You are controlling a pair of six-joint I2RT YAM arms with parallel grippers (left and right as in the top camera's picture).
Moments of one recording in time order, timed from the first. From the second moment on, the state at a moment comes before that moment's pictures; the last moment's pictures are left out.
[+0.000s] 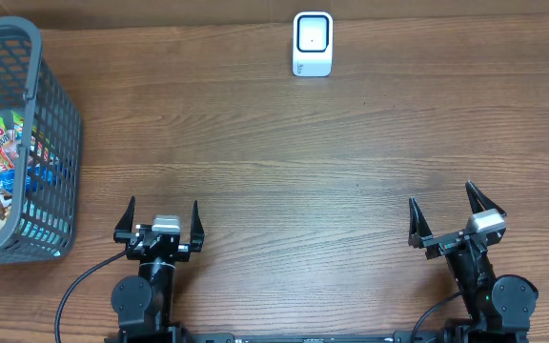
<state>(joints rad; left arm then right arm) 0.12 0.02 0.01 -0.06 0.10 0.27 -0.03 0.01 0.04 0.04 -0.30 0.01</state>
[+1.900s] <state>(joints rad) 0.12 1.34 1.67 -1.04 0.24 -0.12 -0.02 1.52 1.47 -0.50 -0.88 0.24</state>
